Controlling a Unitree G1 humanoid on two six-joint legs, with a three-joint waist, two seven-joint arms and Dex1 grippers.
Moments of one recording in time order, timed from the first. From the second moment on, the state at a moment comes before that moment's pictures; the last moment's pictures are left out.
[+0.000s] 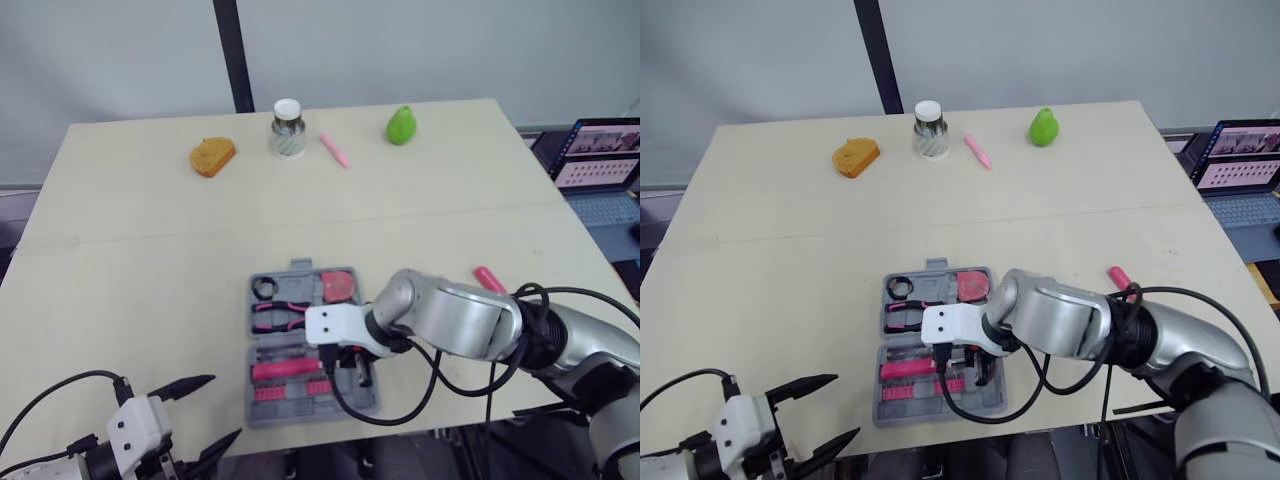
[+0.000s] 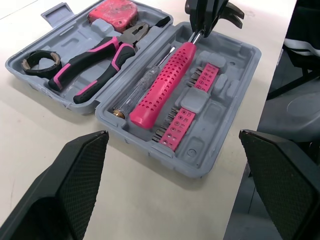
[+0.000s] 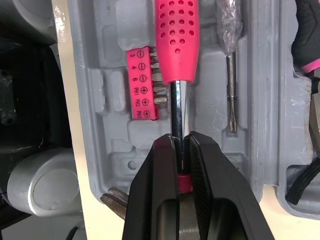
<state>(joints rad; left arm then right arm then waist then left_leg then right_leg) 0.77 0.58 0.34 -0.58 -0.35 -0.05 -0.88 -1.04 -0.63 0.97 -0.51 0.39 1.38 0.86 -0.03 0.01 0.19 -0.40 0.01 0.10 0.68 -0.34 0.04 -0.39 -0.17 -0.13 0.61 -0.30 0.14</state>
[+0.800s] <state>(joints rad) 0.76 0.58 0.34 -0.58 -0.34 -0.06 -0.88 -1.01 -0.60 0.98 -0.48 0.37 1.37 0.84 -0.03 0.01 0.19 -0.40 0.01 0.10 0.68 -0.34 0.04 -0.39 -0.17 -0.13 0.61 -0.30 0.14</state>
